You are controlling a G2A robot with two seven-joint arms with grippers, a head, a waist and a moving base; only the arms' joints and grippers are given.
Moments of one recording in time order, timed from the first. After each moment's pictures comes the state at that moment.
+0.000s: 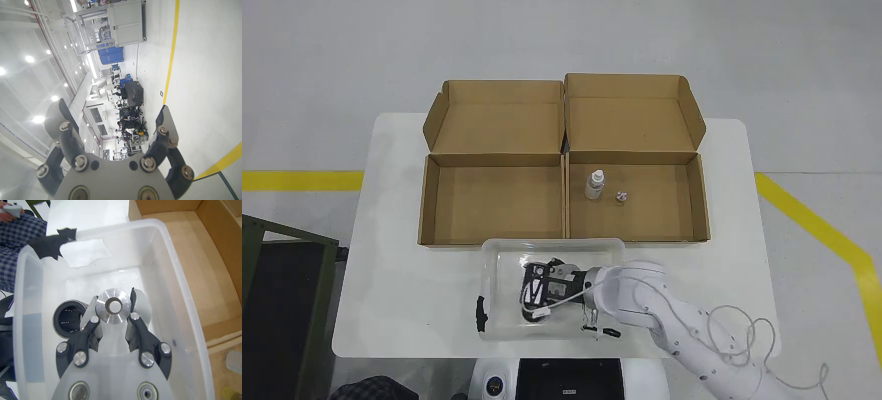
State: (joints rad) left arm -0.01 -0.37 -0.75 -1.25 2.03 -0.40 0.22; right arm -1.14 -1.21 0.78 -1.81 -1.28 -0.61 0.55
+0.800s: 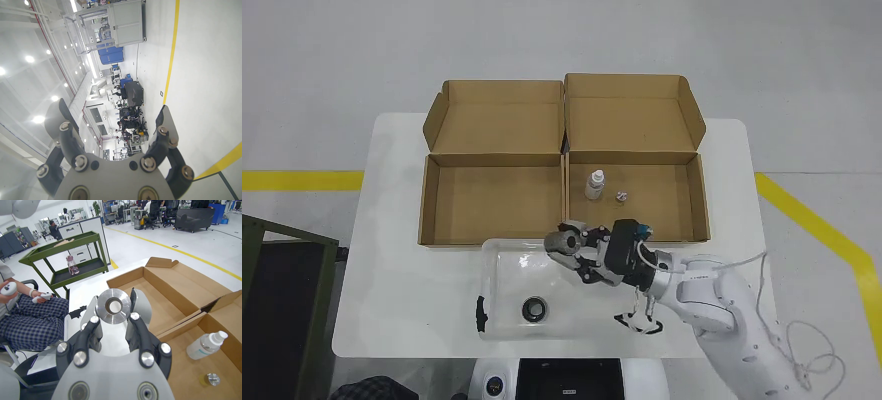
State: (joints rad) left arm -0.01 -0.37 -0.75 -1.25 2.03 -0.40 0.22; right arm -1.34 -1.15 1.15 -2.00 -0.91 -0.67 0.30
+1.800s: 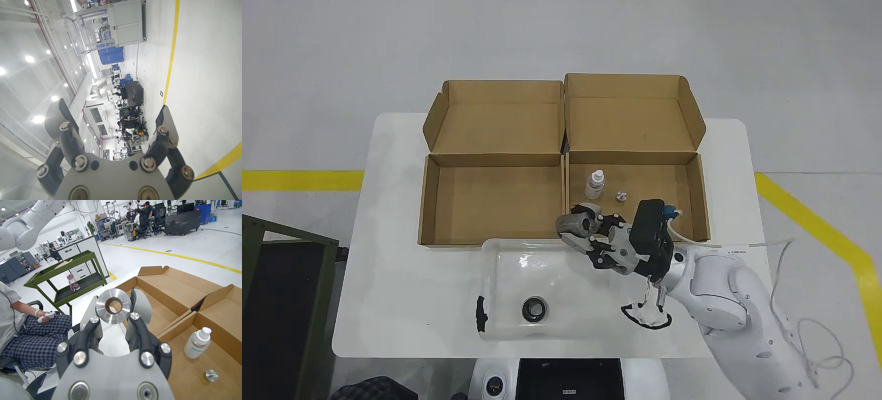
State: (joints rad) left arm -0.01 -0.37 -0.75 -1.25 2.03 -0.40 0.22; right arm -1.34 -1.14 1.19 -2.01 -0.79 -0.61 0.30
